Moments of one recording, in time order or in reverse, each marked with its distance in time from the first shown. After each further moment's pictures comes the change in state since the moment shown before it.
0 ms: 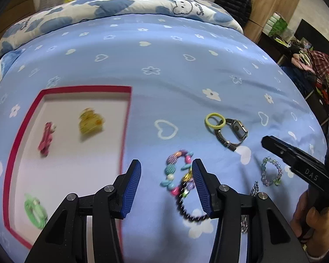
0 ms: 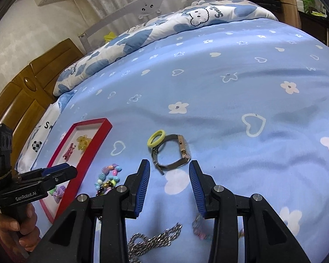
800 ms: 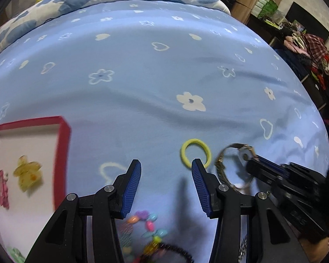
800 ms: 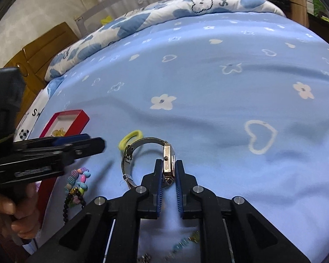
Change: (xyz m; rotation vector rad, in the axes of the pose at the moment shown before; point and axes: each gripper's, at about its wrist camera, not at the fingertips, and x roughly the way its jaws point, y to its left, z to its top) left arm 0.120 -0.047 0.067 0.074 0.104 -0.053; right arm 0.041 -0.022 0.013 -0.048 0.080 -0.034
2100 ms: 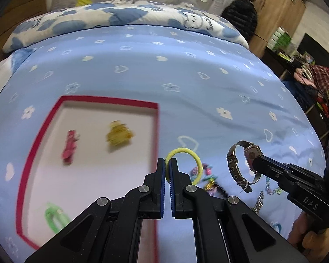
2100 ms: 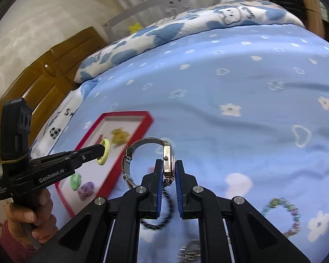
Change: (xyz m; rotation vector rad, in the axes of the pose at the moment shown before) left arm -0.141 0.081 -0.098 -0.154 -0.194 0.066; right arm -0.036 0.098 -0.007 -0.054 -0.044 0.163
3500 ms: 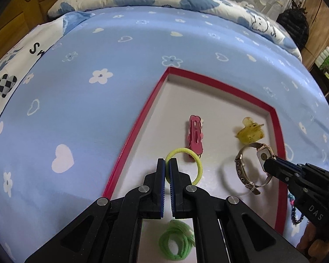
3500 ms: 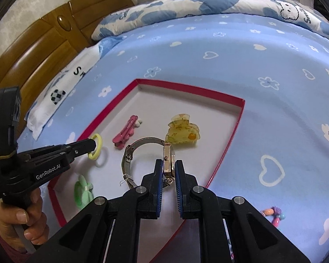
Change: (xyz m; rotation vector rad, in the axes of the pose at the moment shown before) left arm 0.022 0.124 0.005 -0.172 0.092 0.219; right arm 0.139 0.116 0.014 -0.191 0.201 0.020
